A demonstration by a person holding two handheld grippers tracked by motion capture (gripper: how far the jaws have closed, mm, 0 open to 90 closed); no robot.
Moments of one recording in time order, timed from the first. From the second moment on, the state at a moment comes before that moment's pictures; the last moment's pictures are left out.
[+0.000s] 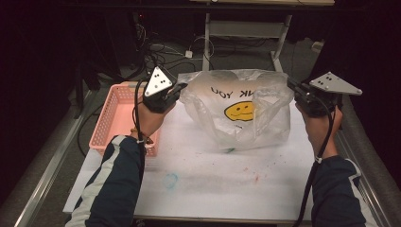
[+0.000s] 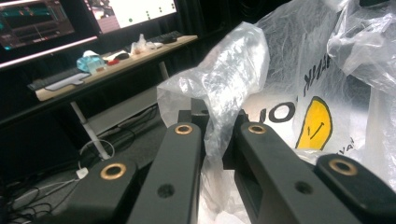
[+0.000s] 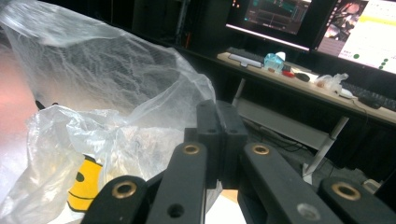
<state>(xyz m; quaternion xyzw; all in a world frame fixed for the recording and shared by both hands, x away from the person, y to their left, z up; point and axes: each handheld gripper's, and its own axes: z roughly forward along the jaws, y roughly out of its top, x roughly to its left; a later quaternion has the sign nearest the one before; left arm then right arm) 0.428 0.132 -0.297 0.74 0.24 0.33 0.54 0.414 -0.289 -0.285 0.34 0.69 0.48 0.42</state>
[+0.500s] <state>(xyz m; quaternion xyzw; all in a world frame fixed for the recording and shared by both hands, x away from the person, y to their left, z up) 0.410 0.146 -0.246 0.71 0.23 0.36 0.56 0.405 -0.280 -0.243 0.32 0.67 0.51 0.44</state>
